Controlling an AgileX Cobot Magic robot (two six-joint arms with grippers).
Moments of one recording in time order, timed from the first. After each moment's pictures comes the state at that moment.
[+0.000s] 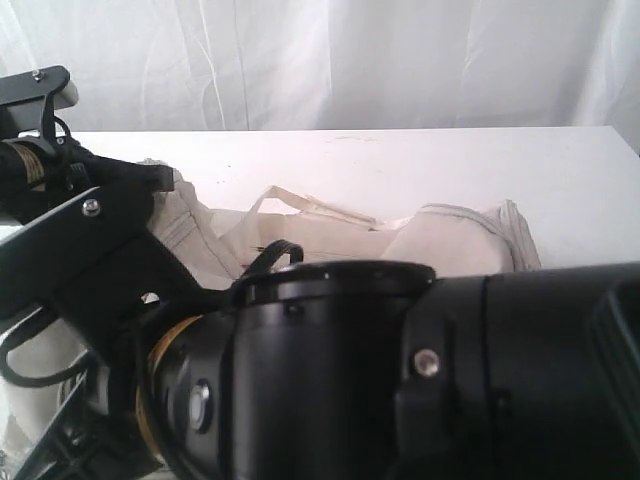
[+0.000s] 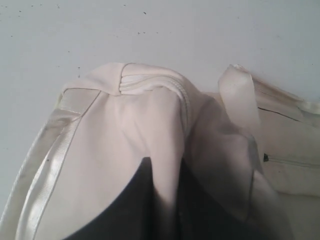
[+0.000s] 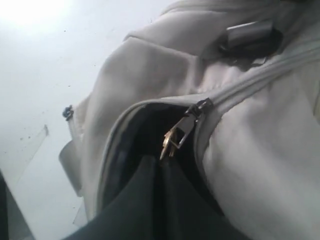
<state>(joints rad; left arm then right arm) -0.28 1.38 -0.82 0.37 0.19 -0.75 1.35 1.52 -1.11 -0.64 0.52 0.89</state>
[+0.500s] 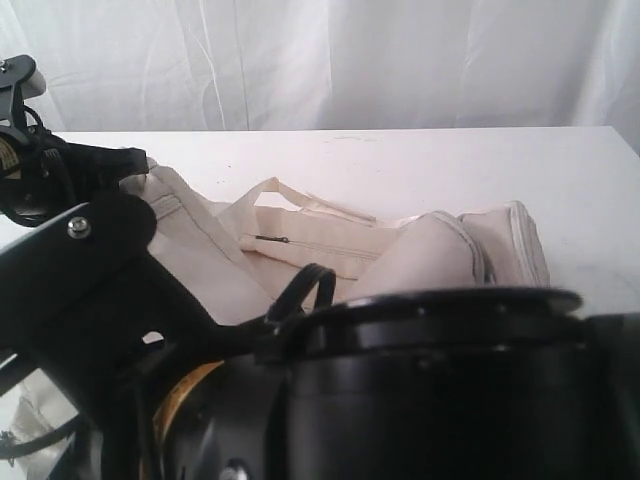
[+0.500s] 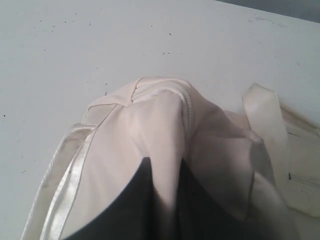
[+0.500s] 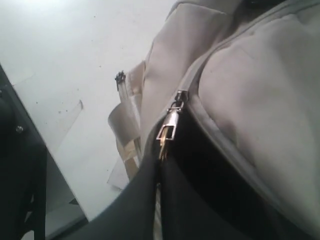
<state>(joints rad) -0.20 1.38 -0.82 0.36 0.15 -0.76 1.45 1.43 -1.11 -0.57 0.66 0.87</state>
